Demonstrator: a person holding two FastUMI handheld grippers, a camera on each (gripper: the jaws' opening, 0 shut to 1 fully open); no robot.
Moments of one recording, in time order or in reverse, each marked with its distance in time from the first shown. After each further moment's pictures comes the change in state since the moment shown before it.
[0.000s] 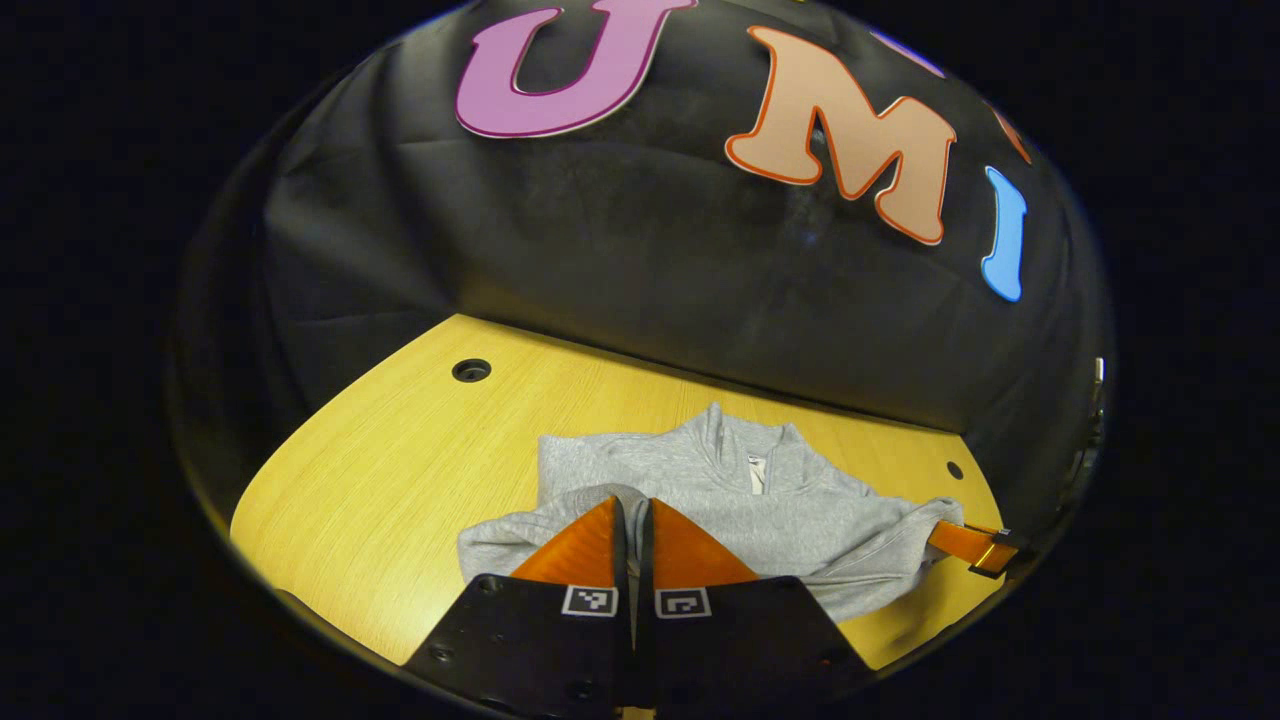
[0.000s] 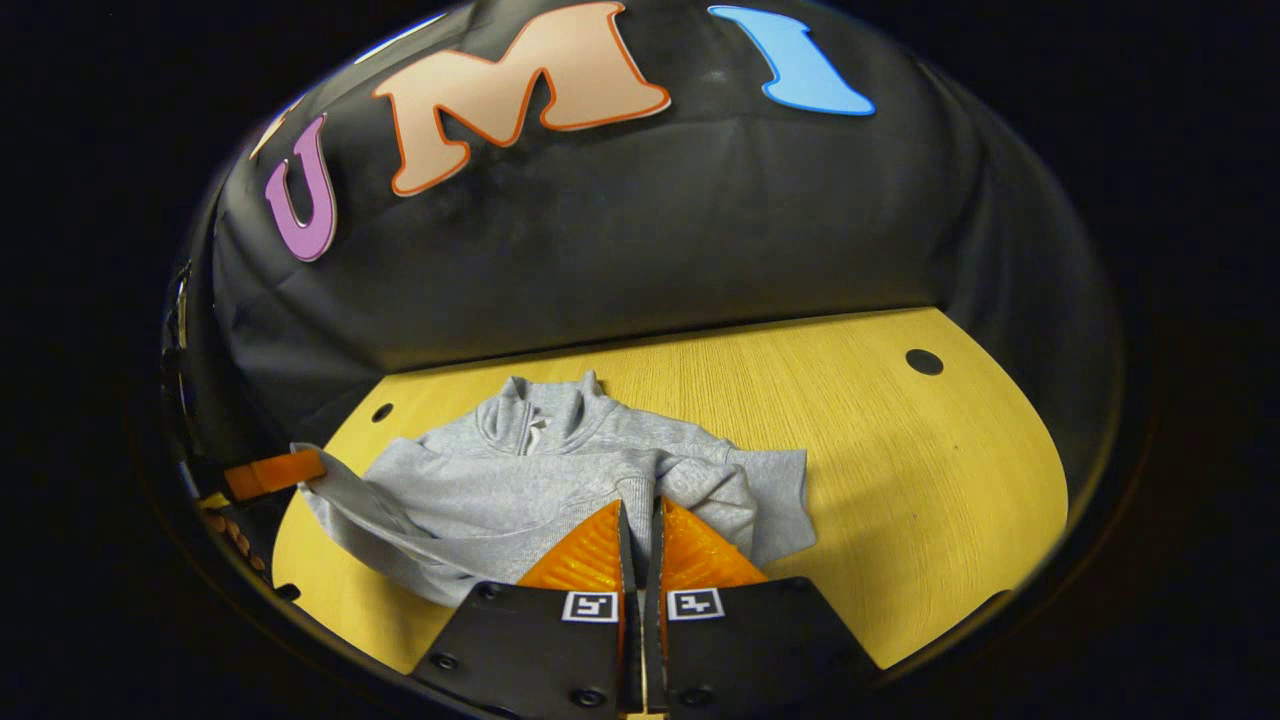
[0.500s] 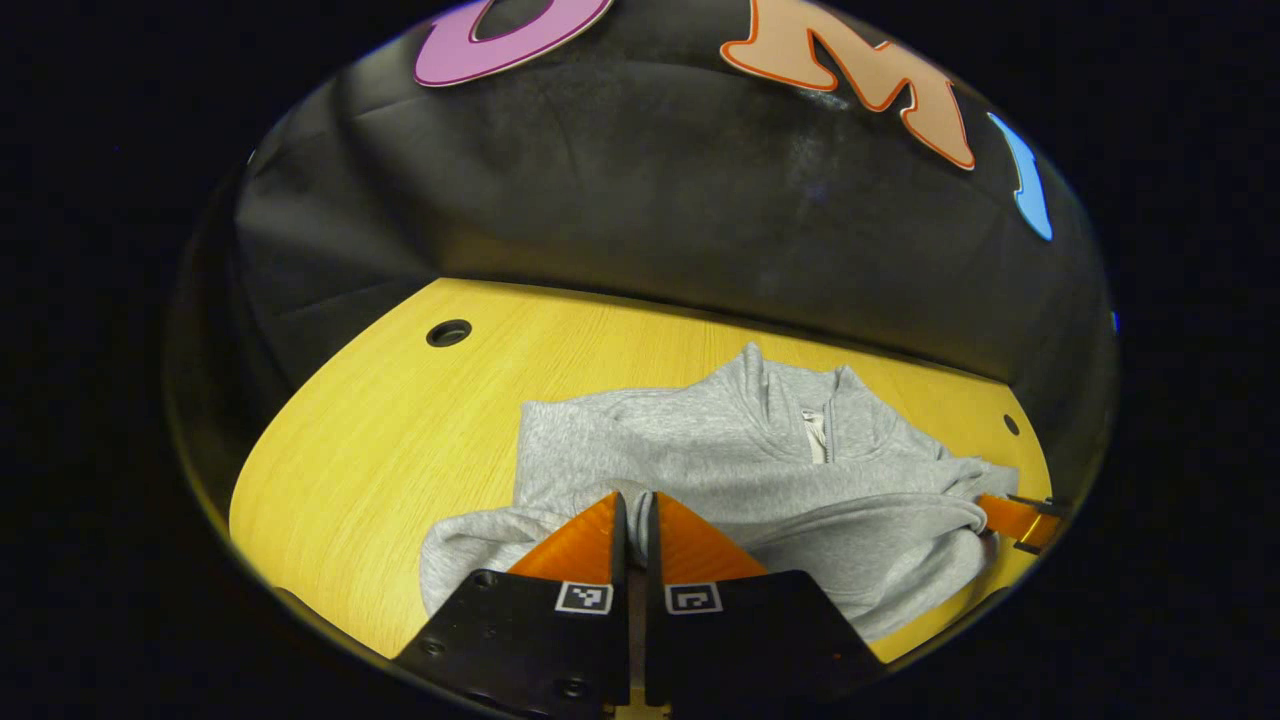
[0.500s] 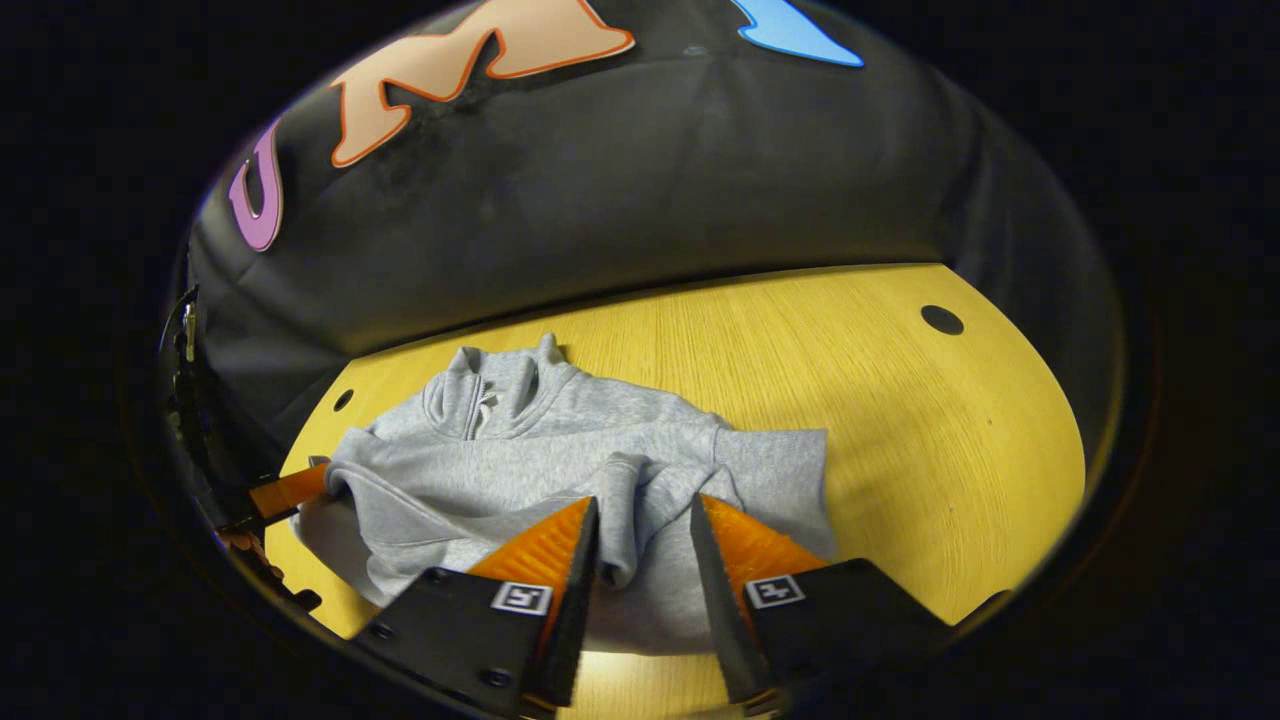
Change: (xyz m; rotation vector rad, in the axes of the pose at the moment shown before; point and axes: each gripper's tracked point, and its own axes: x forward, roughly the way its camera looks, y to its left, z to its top) left arm 0.060 0.014 -0.042 0.061 0.107 0.052; right arm 0.037 -0.018 -0.017 0.070 0.074 -0.024
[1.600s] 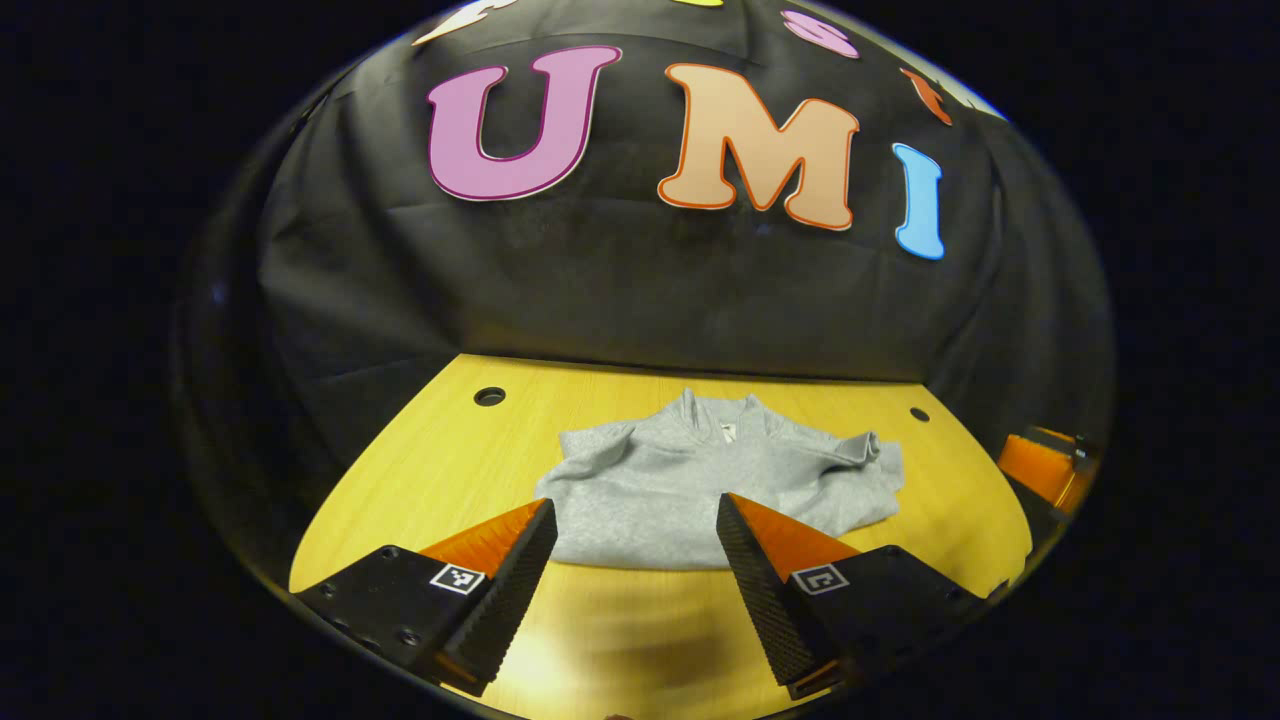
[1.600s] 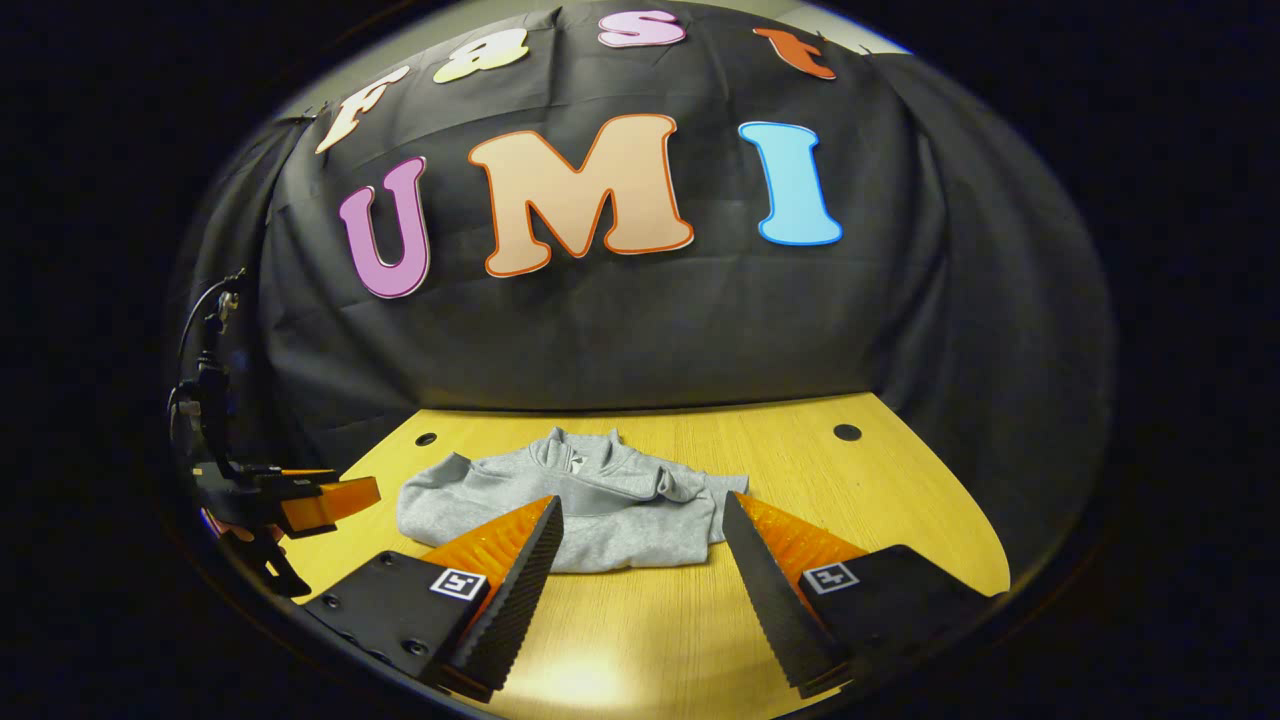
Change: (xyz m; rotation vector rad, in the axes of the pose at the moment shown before) left arm -0.207 0.012 0.003 0.115 -0.164 -0.119; right arm -0.252 0.039 0.012 -0.121 -0.345 -0.033
